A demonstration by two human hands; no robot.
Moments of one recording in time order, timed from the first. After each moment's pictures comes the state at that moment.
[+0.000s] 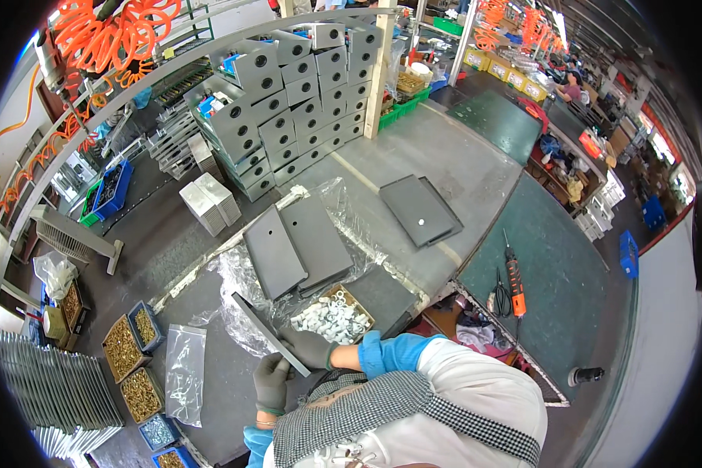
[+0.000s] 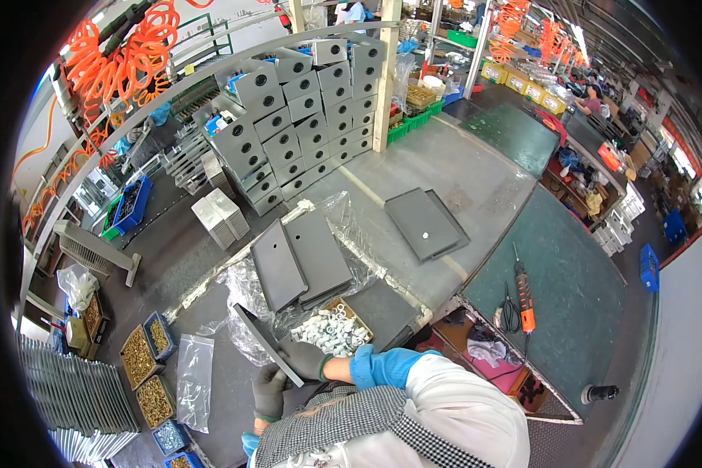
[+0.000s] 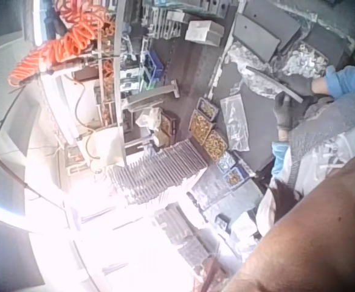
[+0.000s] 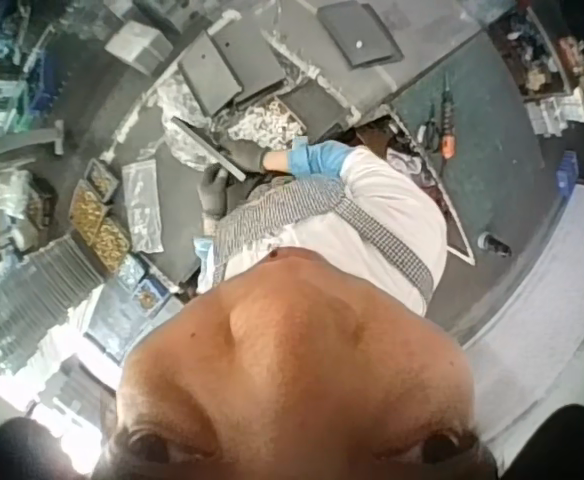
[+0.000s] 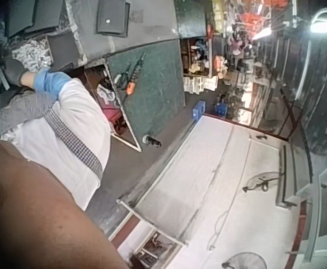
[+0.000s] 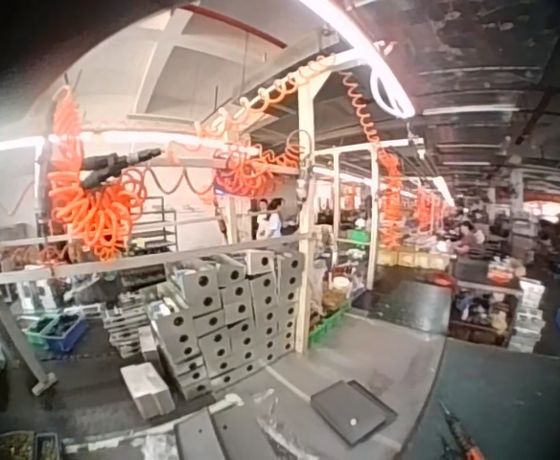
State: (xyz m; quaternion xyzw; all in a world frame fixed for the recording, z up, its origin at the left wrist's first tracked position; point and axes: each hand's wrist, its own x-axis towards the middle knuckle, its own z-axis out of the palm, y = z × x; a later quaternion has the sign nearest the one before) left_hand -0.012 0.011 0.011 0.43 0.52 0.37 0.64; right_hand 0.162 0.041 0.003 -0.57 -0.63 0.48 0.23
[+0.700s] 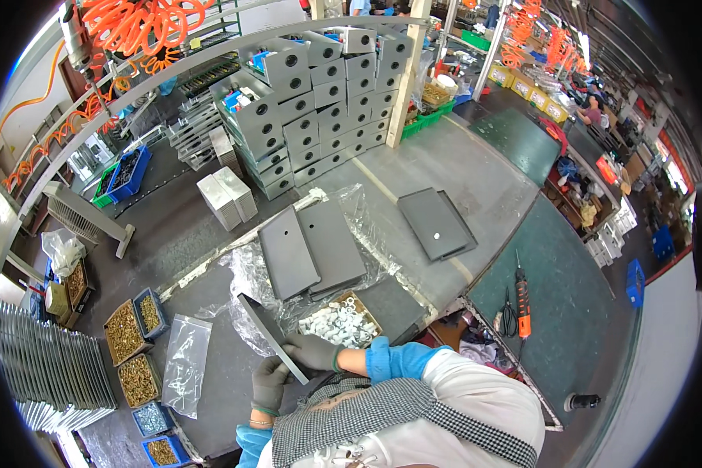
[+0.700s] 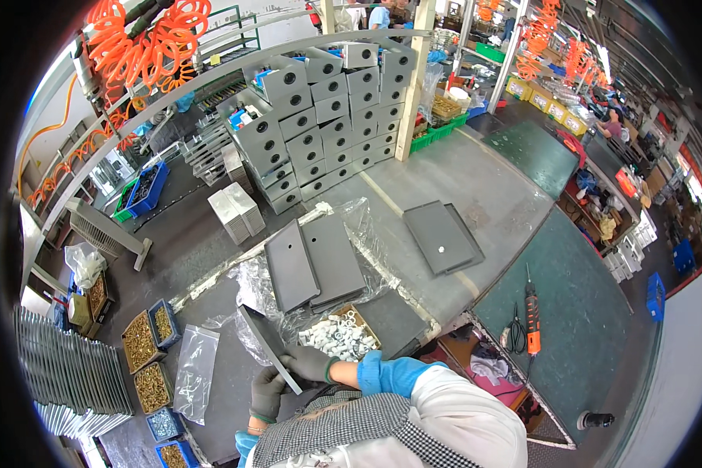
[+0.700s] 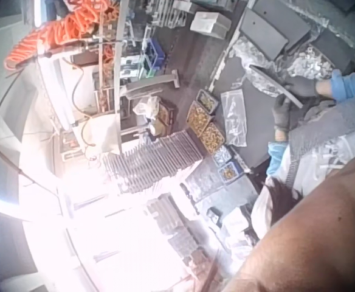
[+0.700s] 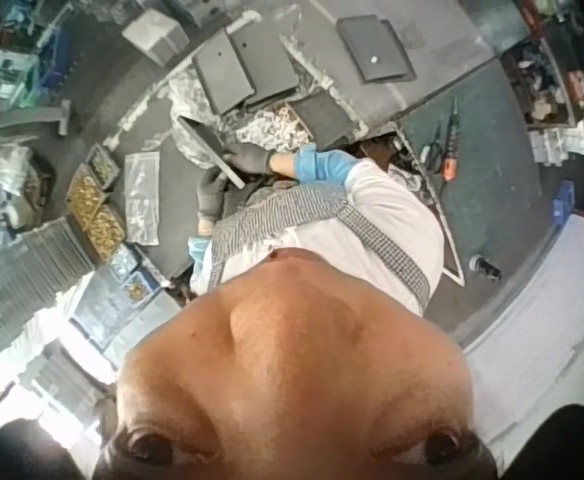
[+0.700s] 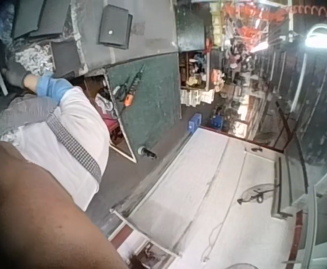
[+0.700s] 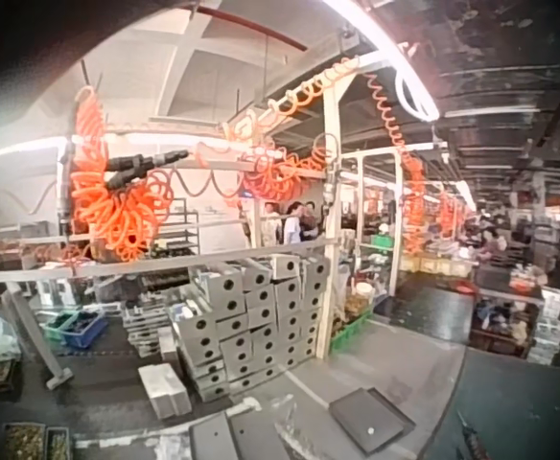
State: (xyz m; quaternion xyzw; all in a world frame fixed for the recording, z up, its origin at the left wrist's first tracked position) left_hand -0.027 0.014 0.010 0.42 0.54 0.34 0.65; right_hand 0.166 0.044 0.028 -0.54 -0.58 0.58 0.19
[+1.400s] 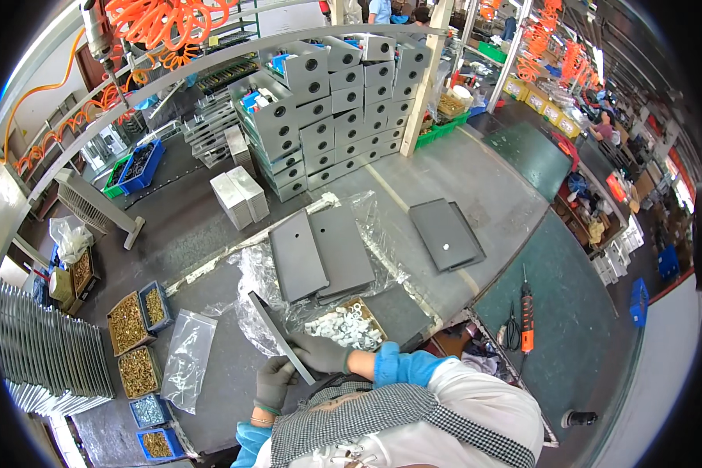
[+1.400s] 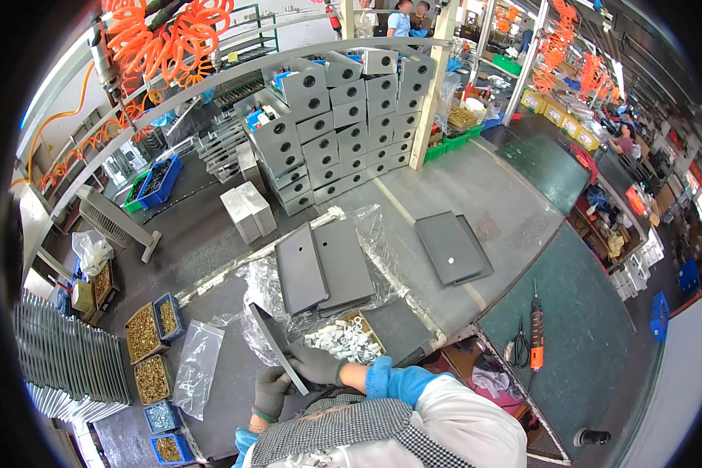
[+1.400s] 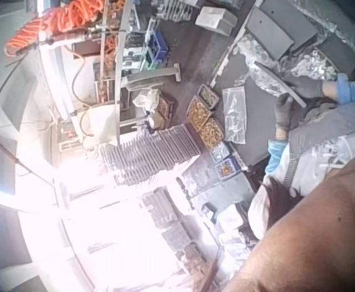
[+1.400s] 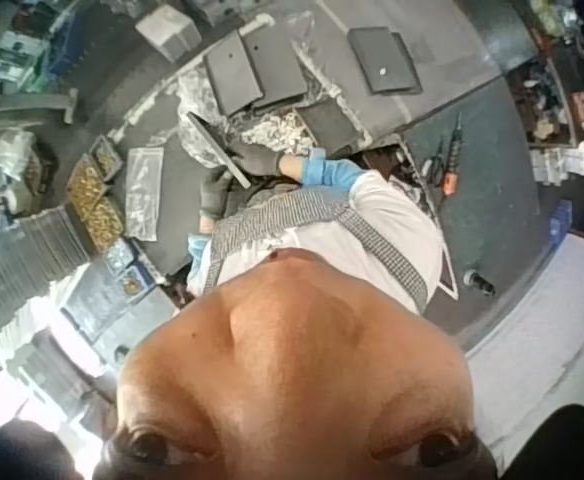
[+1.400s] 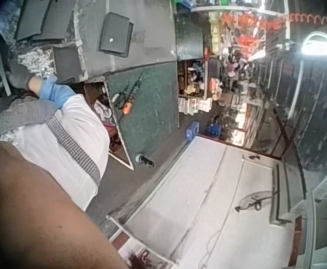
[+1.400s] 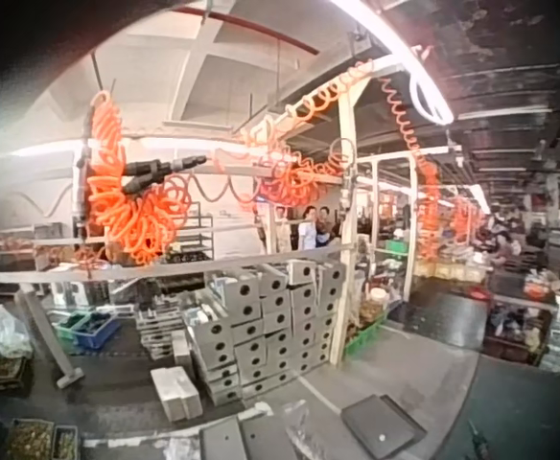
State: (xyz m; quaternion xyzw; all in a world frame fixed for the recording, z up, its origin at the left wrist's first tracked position) left_hand -0.027 0.015 0.012 0.40 0.52 0.33 0.67; right_hand 0.169 0.046 0.023 -0.50 -0.68 0.48 0.24
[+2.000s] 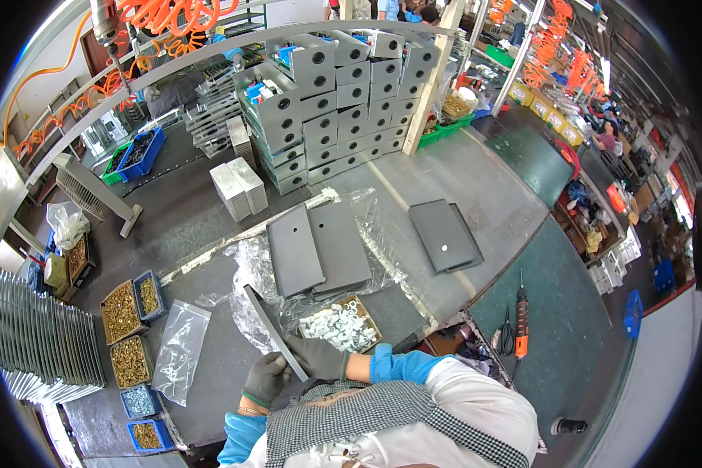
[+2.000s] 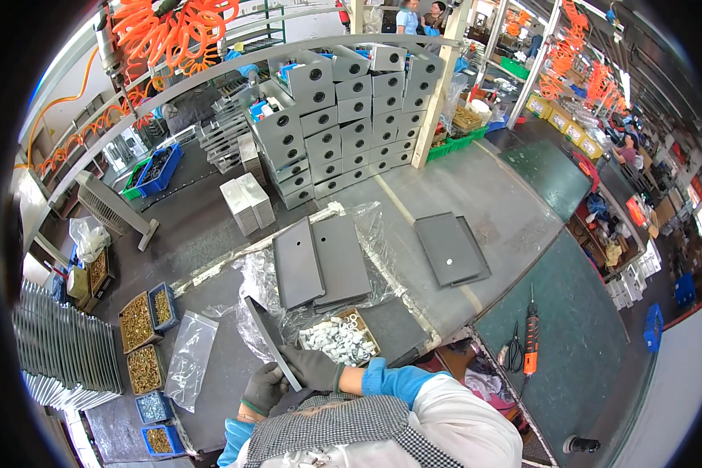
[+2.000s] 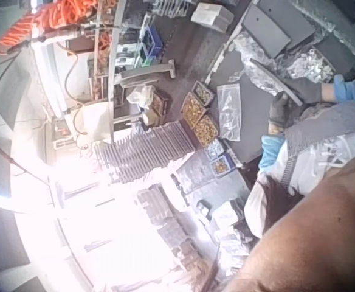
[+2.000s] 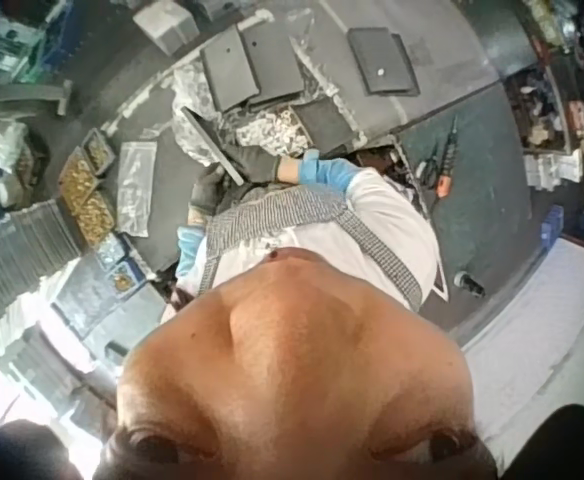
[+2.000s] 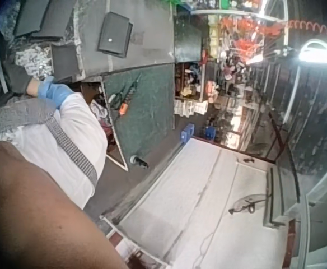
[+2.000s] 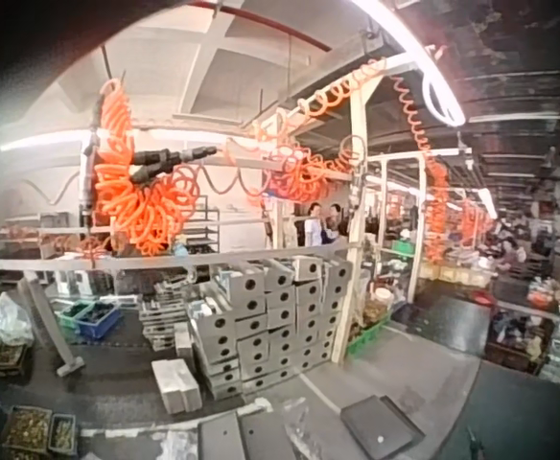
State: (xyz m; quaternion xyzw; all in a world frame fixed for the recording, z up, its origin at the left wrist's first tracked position) left_hand -0.043 0.028 -0.017 0.29 0.40 0.30 0.82; right_hand 0.179 0.026 0.037 -0.44 -0.74 0.44 0.24
